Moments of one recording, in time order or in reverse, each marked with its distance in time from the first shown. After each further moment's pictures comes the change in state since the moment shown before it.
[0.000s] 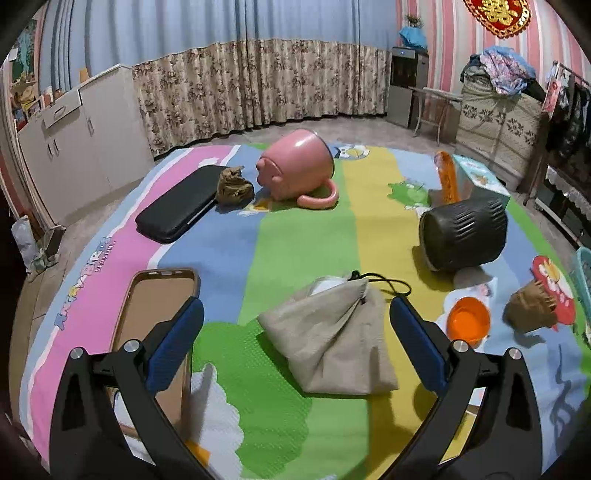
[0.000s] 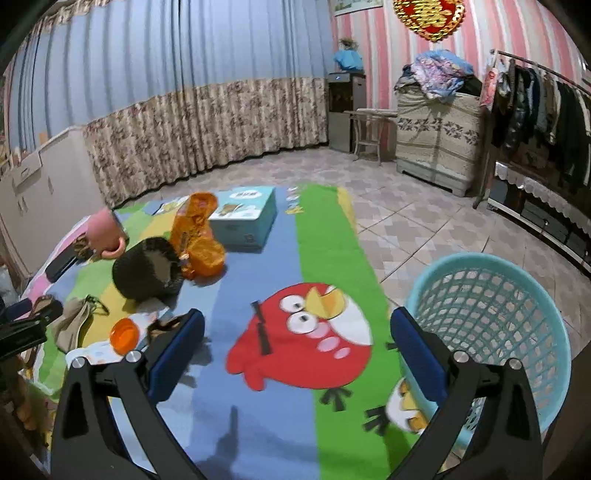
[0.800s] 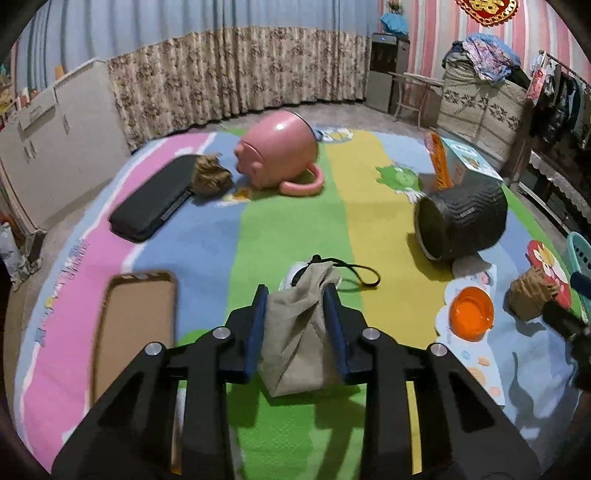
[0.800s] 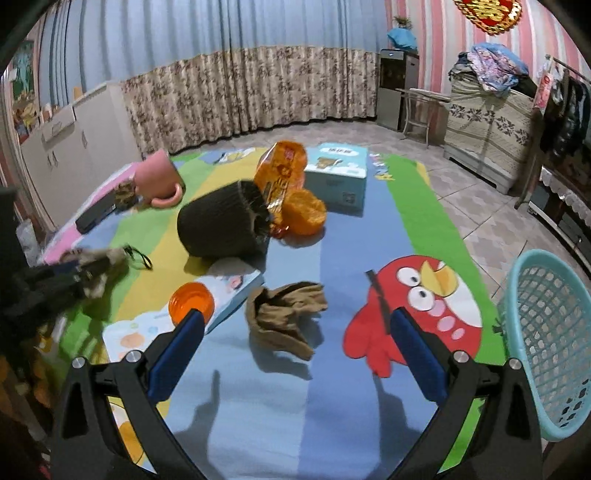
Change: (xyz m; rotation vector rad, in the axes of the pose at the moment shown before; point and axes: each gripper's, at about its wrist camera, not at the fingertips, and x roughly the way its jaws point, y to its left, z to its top) left arm 0.012 0.001 0.000 0.038 0.033 -0.068; right arm 0.032 0.083 -0.021 -0.140 0.137 0.101
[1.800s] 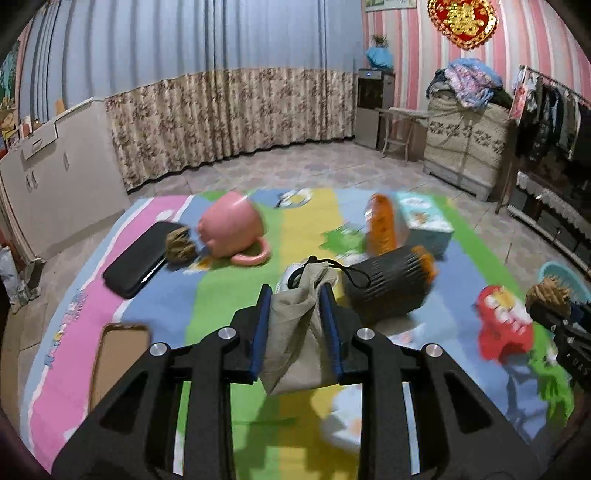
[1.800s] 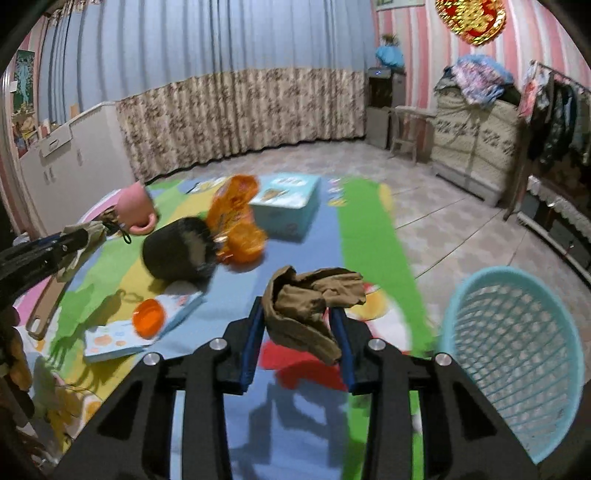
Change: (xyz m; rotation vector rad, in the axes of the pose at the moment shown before) left arm -0.050 -0.068 0.036 0.017 -0.163 -0.038; right arm -0.048 -0.086 0.008 0.044 -0.131 -0.035
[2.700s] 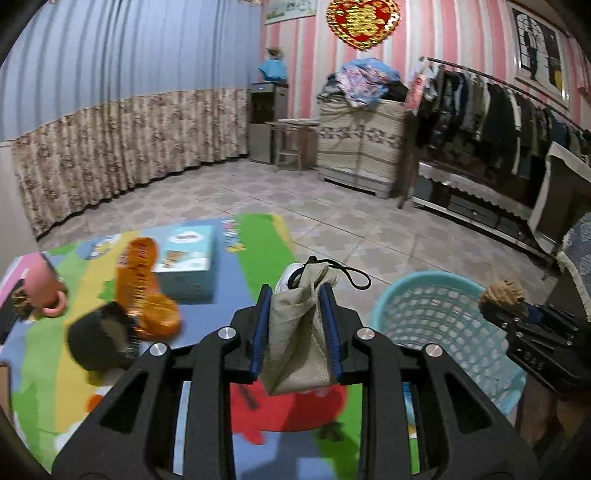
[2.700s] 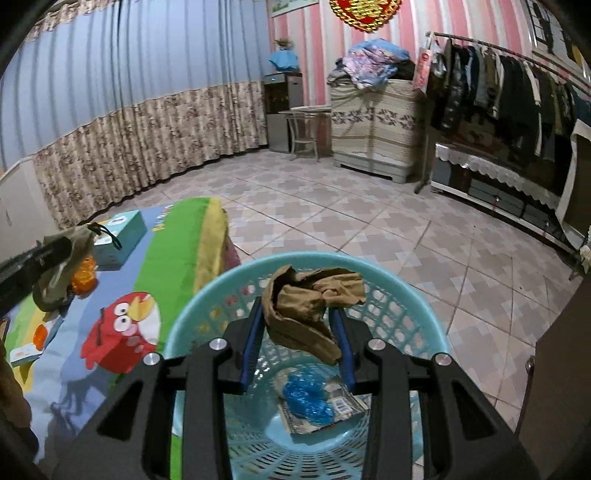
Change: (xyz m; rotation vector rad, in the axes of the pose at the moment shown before) left arm -0.004 -0.237 0.004 0.165 -0.052 -0.346; right arm -0.032 -0.194 -0.022 0.218 -0.019 -0.252
